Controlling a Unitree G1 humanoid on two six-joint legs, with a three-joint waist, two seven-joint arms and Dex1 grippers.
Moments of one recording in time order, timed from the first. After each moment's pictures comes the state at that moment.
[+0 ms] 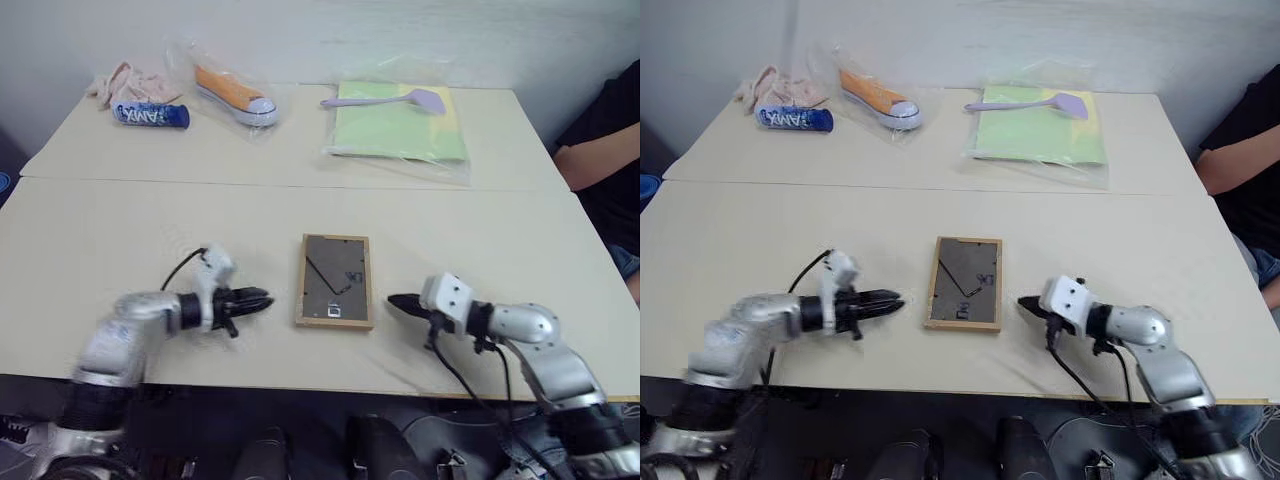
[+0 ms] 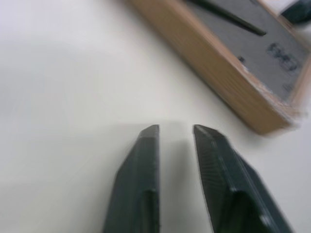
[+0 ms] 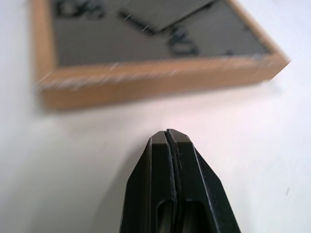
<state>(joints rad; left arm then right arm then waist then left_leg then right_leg) -0.35 0.71 0.12 -0.12 -0.59 1.21 -0.87 -0.15 -0.70 0.09 -0.14 0.13 0.07 0.95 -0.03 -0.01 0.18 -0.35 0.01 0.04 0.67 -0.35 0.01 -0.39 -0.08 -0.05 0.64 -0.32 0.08</state>
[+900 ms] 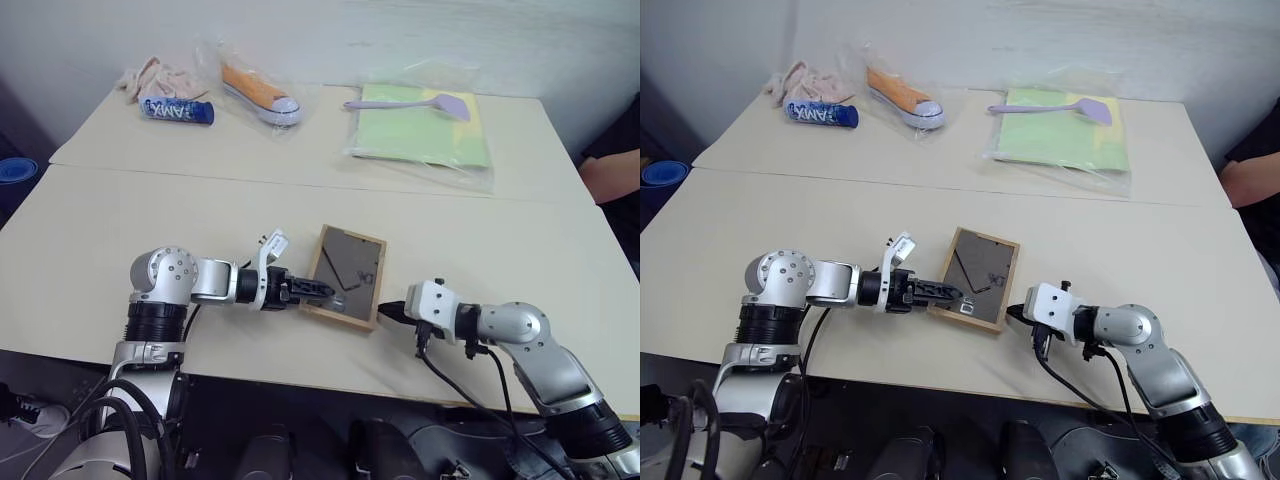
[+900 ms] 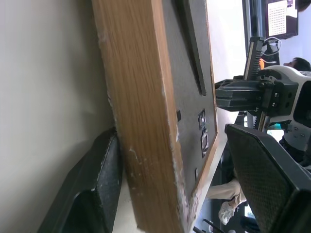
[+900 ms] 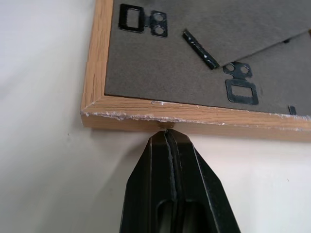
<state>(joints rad) -0.74 0.37 0.09 0.25 -0.97 1.59 -0.31 -0.21 -0.67 0.18 -0.20 0.07 0.13 0.94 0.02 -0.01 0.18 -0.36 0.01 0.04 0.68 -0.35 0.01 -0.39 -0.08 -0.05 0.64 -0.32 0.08</state>
